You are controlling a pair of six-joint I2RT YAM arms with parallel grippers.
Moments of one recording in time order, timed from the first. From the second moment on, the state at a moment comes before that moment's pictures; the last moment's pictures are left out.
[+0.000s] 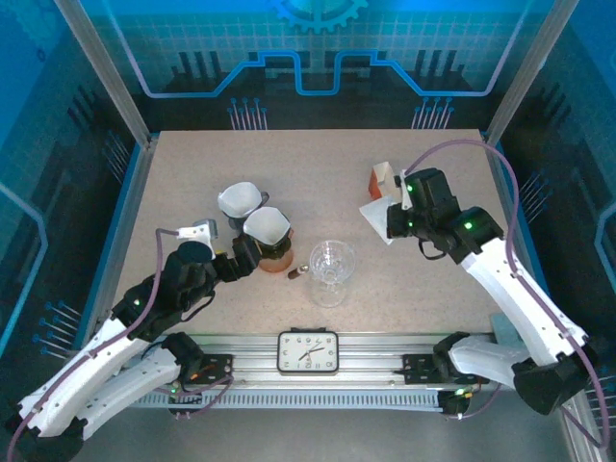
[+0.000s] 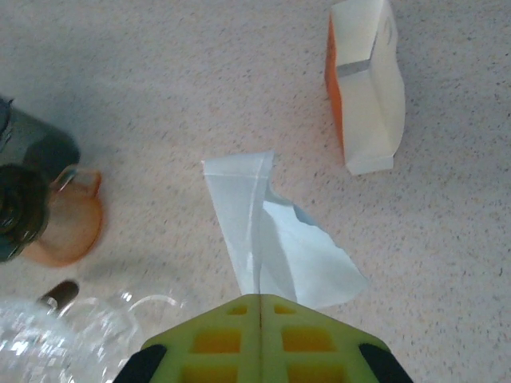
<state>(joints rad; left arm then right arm) -0.64 0.61 0.72 -0.66 -0.24 -0.80 0.49 1.12 1.25 -0.96 0.10 0.32</state>
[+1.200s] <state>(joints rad) -0.64 0.64 0.73 -0.64 -0.23 -0.79 0.87 1.43 1.83 -1.53 0.05 0.31</state>
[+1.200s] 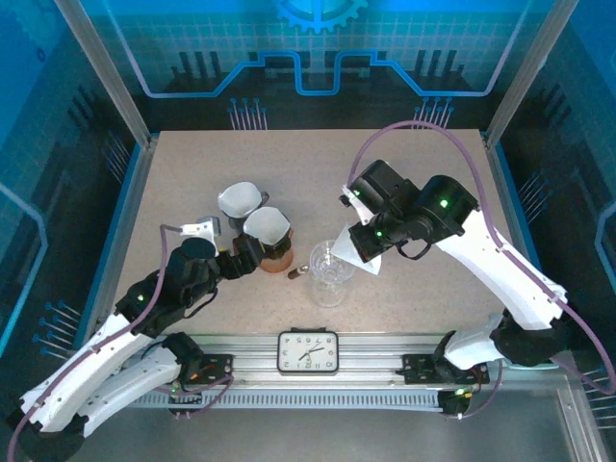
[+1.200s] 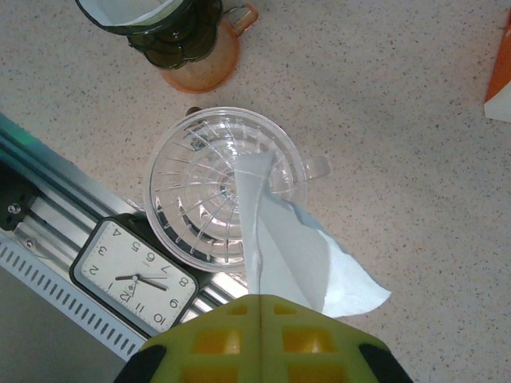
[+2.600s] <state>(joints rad) -0.64 0.65 0.73 -0.63 -0.20 -0.74 0.99 1.75 2.04 -1.67 -0.04 0.21</state>
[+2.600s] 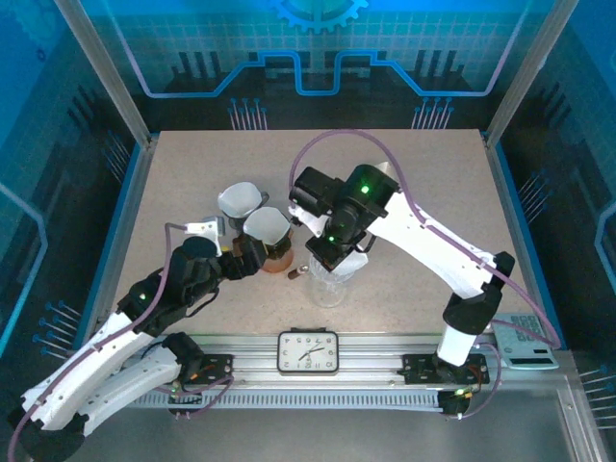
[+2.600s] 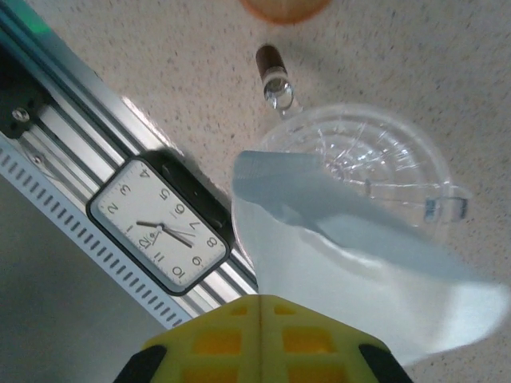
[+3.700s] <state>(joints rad) -0.64 0.78 0.79 -0.58 0.03 -0.72 0.92 1.55 1.71 -1.34 -0.11 0.26</state>
